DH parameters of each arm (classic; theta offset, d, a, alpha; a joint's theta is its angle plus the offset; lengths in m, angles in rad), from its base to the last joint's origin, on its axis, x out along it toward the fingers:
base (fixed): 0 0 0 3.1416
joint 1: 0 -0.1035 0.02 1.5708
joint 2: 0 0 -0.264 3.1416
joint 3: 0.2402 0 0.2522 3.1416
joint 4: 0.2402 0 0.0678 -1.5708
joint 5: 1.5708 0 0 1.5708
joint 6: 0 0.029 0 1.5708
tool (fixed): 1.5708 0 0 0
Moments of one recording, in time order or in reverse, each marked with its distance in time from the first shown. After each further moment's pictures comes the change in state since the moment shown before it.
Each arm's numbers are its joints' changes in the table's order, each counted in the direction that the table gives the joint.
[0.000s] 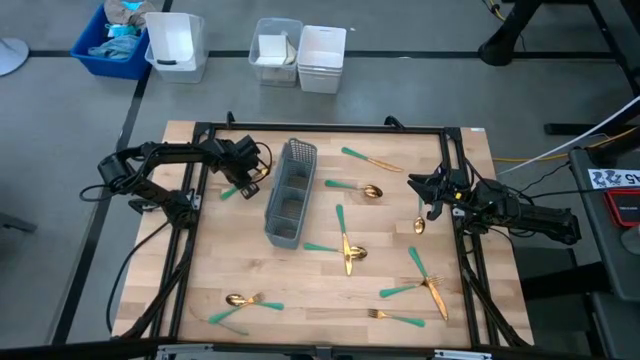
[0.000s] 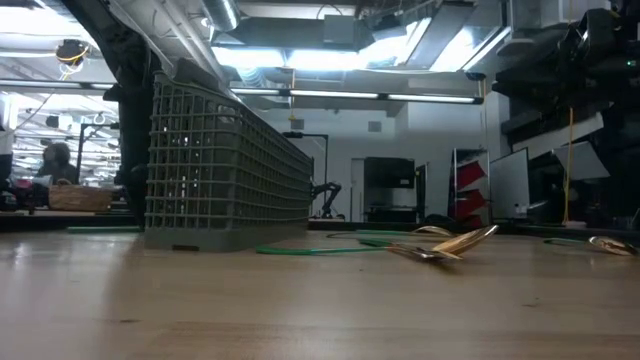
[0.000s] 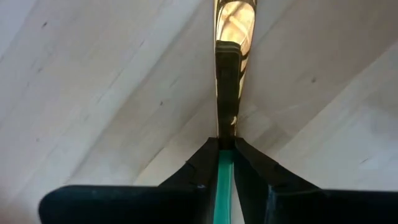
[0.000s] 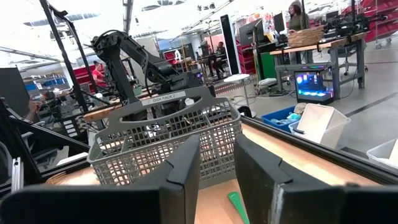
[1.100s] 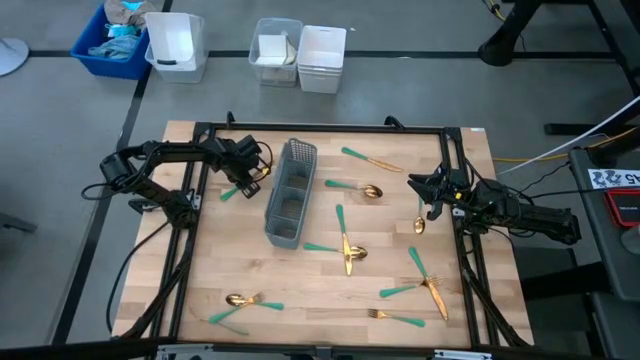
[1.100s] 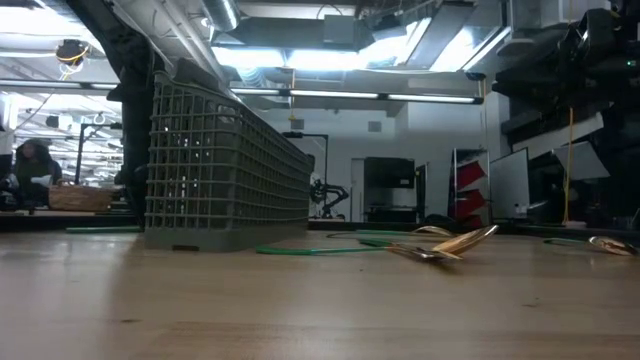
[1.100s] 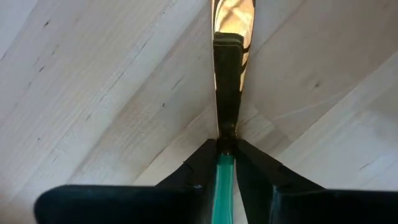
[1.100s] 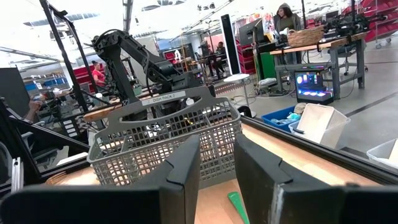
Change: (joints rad) left arm 0.000 0.004 0.032 -0.012 -0.010 -0.012; right arm 0.000 0.000 0.000 0.000 0.000 0.000
